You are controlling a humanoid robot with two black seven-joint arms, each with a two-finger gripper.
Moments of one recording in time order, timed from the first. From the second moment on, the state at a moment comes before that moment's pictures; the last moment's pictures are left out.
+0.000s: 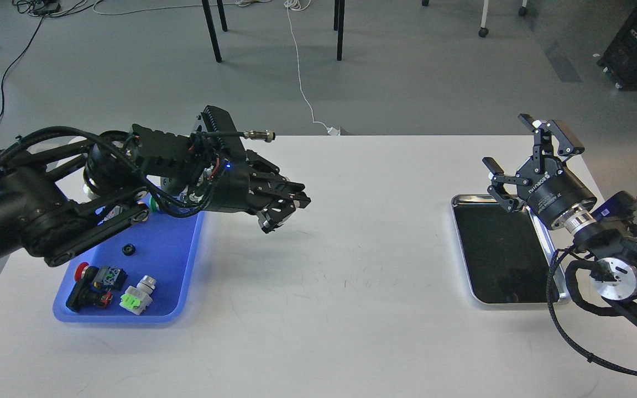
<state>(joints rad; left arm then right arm) -1.01 0.39 -0.39 -1.27 2.18 -0.41 -0.49 0.53 -0.64 0.55 1.11 -0.07 0.25 0.49</state>
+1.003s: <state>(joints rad) -1.03 -0.04 -0.25 -0.79 2.18 -0.42 -0.49 1.02 -0.71 0.23 1.09 -0.06 0.25 0.49</state>
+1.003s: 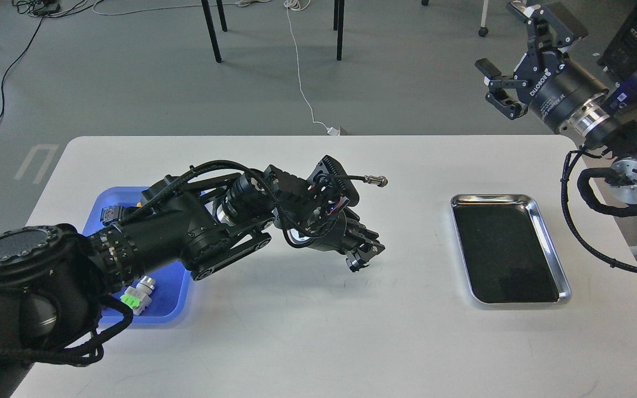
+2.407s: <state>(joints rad) -1.02 -0.04 -0.16 -0.77 2.18 -0.40 -0.49 1.00 -0.71 0.22 1.08 -0.06 0.24 0.49</state>
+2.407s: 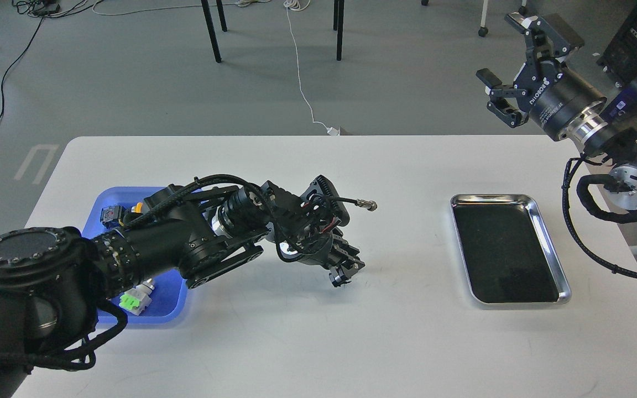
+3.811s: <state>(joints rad) -0.41 0.17 -1.02 -1.12 0.81 -0.34 -0.49 0.95 -0.79 0.10 1.17 -0.28 0.44 0.49</state>
